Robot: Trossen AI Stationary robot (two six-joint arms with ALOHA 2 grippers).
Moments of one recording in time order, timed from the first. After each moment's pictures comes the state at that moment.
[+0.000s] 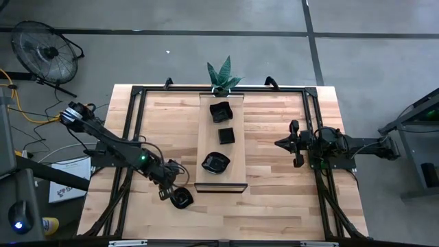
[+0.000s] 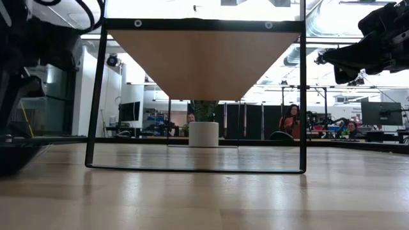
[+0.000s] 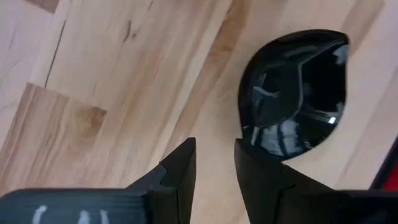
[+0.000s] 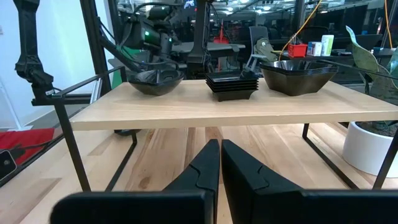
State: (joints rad) left arm -0.54 1.30 0.69 -0.56 0.04 -1.00; right arm -0.03 0.04 0.01 0.03 -0.03 0.04
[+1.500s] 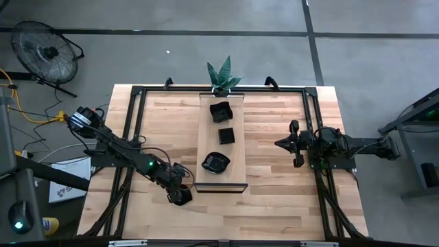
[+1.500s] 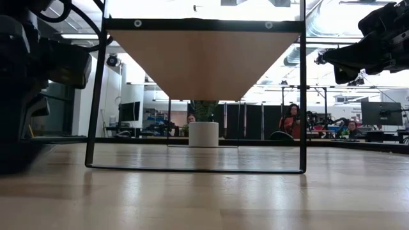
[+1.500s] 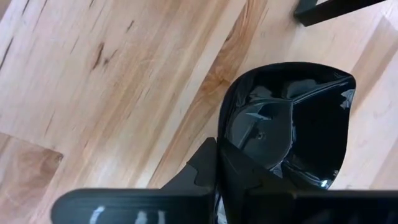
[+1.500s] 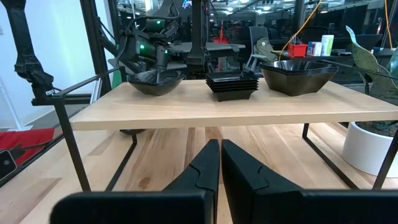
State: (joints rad) left arm -0.54 1.45 0.68 -0.37 -0.01 -1.08; right arm -0.03 0.04 0.01 0.03 -0.03 0.04
